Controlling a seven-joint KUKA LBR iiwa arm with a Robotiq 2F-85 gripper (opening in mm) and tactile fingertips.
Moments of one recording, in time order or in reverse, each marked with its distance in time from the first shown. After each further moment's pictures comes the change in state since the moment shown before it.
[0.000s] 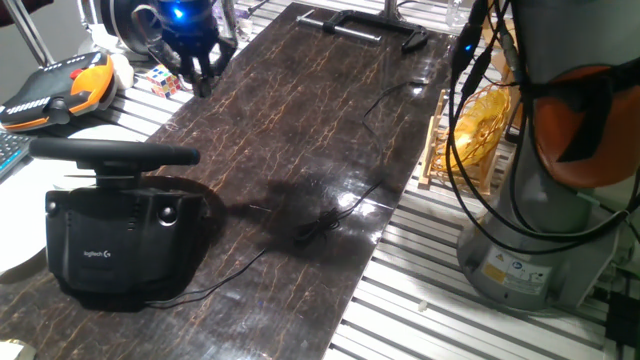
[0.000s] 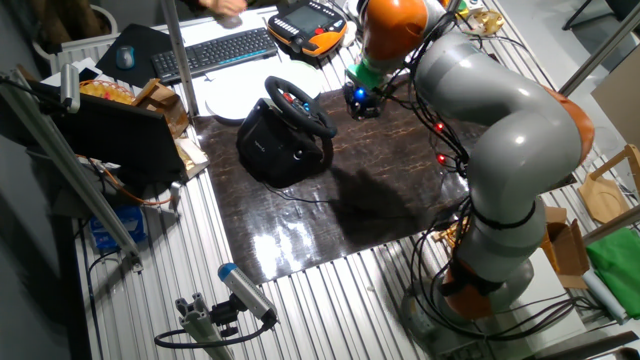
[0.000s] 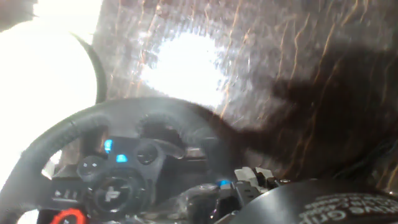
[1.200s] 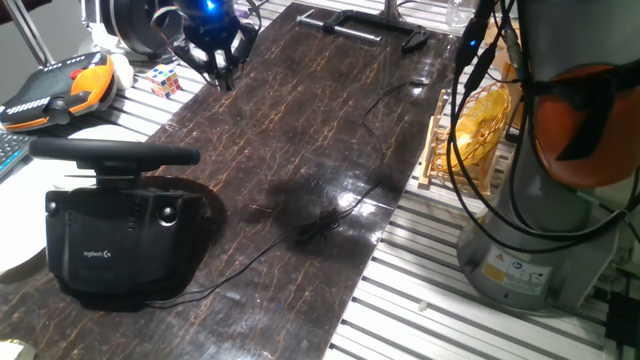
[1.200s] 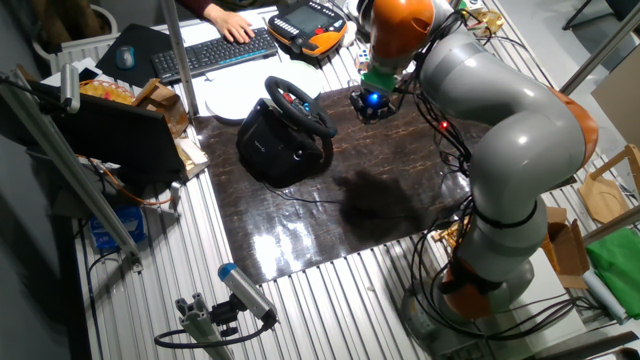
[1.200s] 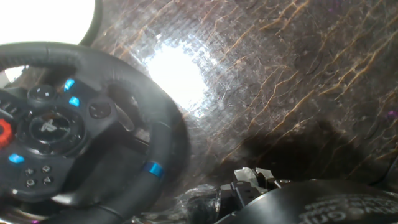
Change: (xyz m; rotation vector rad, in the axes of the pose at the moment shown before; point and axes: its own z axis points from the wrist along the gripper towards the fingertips) arm -0.003 -0.025 -0.004 0.066 0.045 -0.328
